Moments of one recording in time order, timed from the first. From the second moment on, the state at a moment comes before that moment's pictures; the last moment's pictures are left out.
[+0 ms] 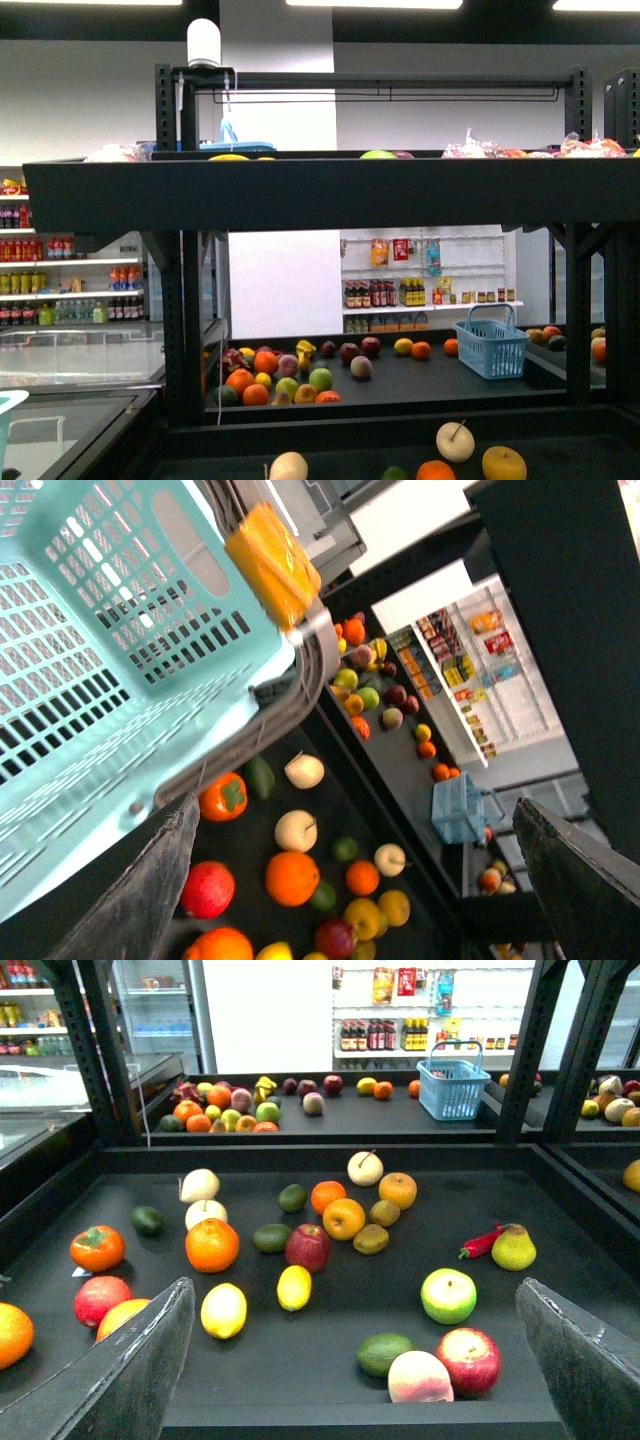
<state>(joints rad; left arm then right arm) 0.43 1.08 0.76 0.12 0.30 -0.94 0.00 0.00 0.01 0.00 0.00 0.00</state>
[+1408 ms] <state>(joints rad) 0.44 1.87 1.54 -0.12 0.16 -1.15 0.00 0.00 0.01 0.00 0.00 0.00</state>
